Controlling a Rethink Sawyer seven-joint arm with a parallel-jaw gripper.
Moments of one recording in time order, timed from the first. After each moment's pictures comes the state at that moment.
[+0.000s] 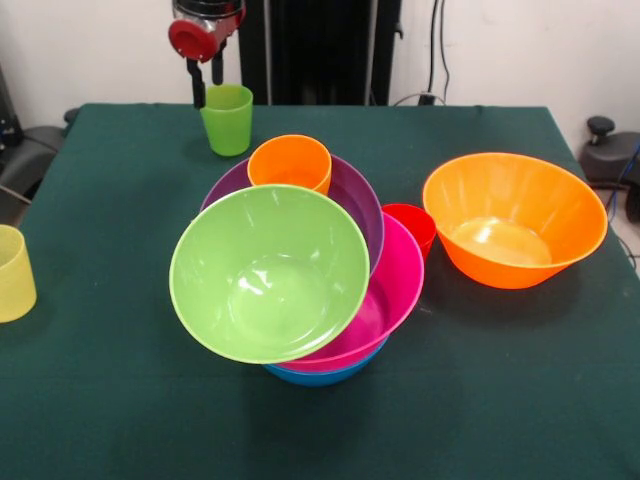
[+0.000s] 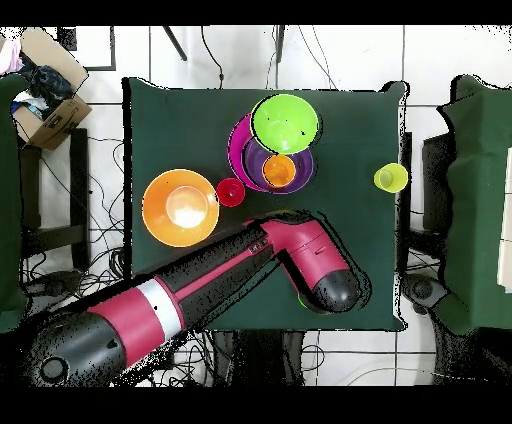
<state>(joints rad) 0.30 0.11 -0.98 1.39 -1.72 -0.95 2.60</state>
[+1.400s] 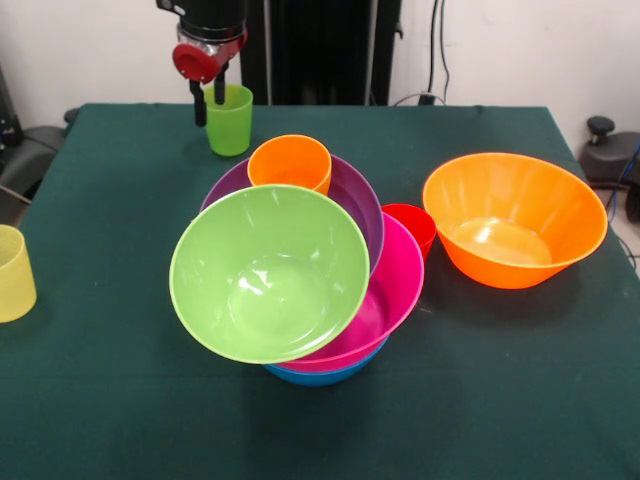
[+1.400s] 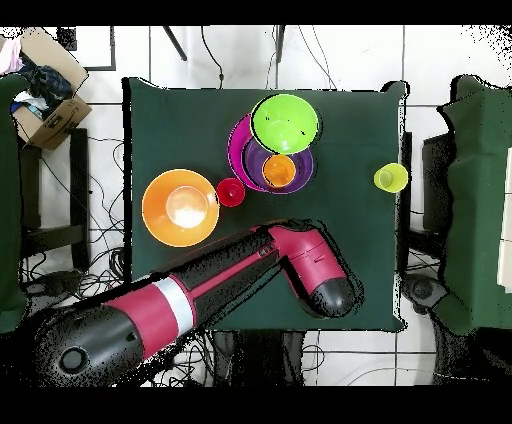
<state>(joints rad) 0.28 0.11 -0.90 1.42 -1.70 -0.85 2.59</state>
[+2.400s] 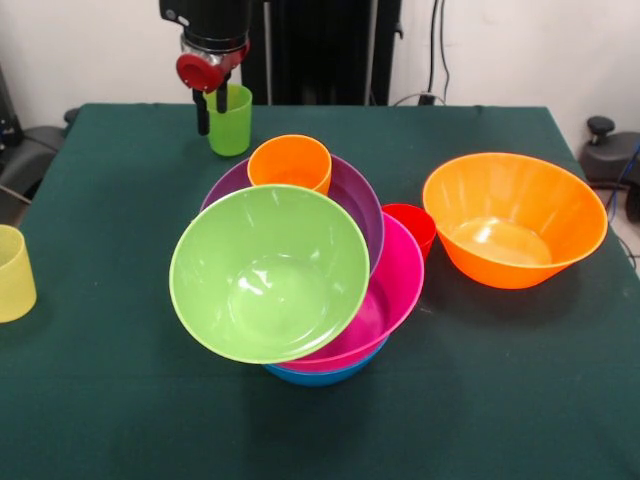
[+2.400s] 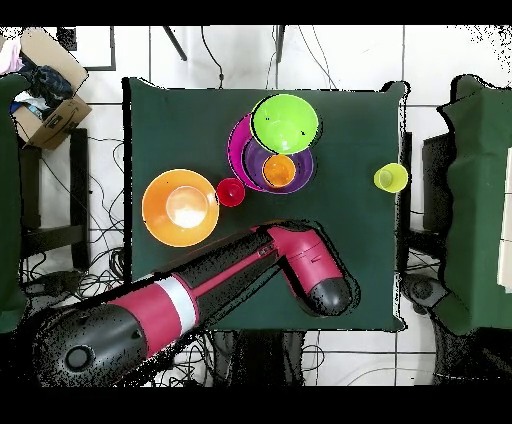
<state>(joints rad) 0.28 0.11 -0.87 1.42 -1.70 -0.82 2.59</state>
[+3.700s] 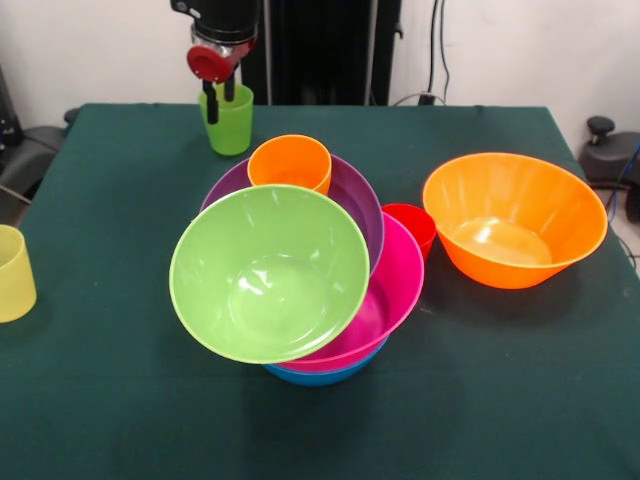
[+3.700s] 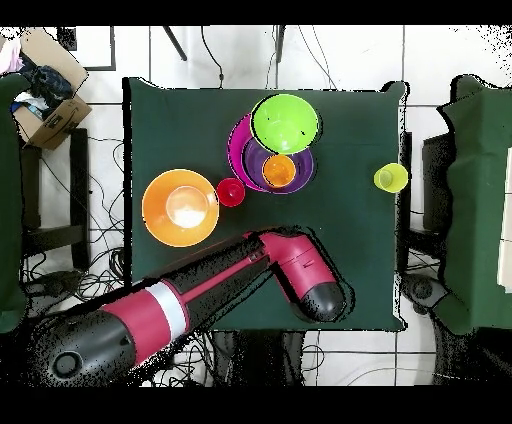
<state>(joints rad) 0.32 0.11 -0.86 1.46 -1.73 -0.82 2.59</state>
